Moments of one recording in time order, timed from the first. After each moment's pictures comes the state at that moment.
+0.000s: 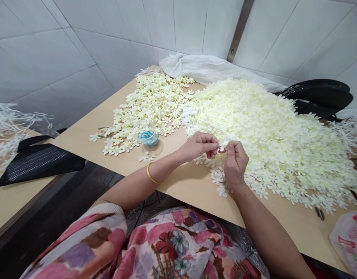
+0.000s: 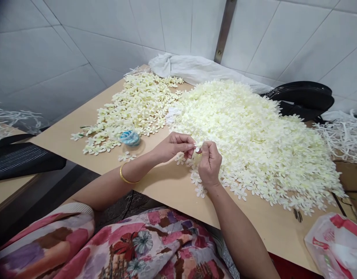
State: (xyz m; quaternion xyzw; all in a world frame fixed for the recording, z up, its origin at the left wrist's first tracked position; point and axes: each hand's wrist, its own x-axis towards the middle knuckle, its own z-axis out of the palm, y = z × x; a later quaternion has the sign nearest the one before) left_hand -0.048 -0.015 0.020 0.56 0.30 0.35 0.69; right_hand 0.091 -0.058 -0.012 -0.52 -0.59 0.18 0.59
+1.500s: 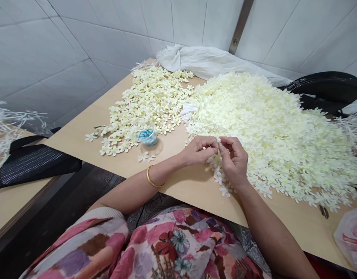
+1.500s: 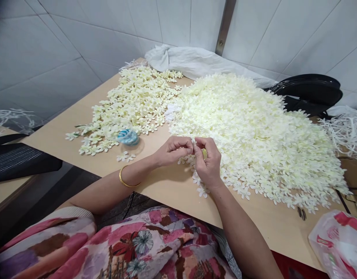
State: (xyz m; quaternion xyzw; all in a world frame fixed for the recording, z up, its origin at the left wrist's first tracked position) left_hand -0.054 -0.017 0.003 0.73 0.28 0.38 0.51; right_hand 0.091 -0.055 -0.012 -0.47 -0.67 0.19 0.55
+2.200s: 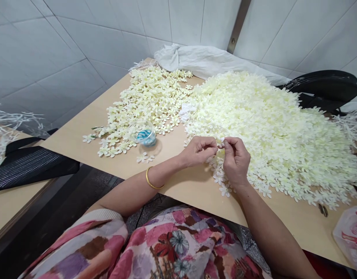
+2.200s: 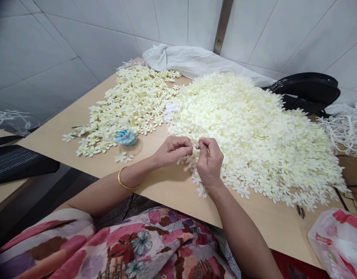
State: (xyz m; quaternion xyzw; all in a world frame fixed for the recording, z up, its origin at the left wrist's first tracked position) left_hand -0.051 -0.022 0.007 0.71 0.32 0.37 0.51; right_hand 0.090 -0.055 -0.010 -0.52 -0.64 0.11 0.55
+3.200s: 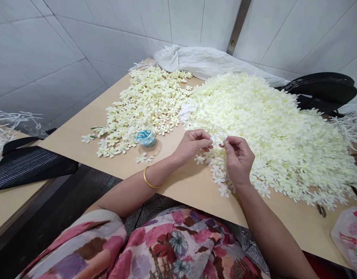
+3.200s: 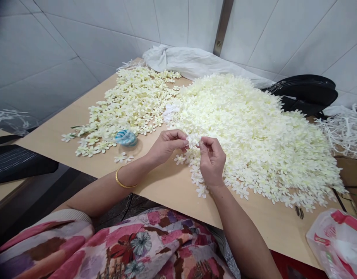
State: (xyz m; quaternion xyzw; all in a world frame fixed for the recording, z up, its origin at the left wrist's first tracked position) left_hand -0.054 -0.015 0.005 0.50 0.38 0.45 0.64; right_hand 0.092 -0.052 -0.012 -0.49 -0.58 0.21 0.61
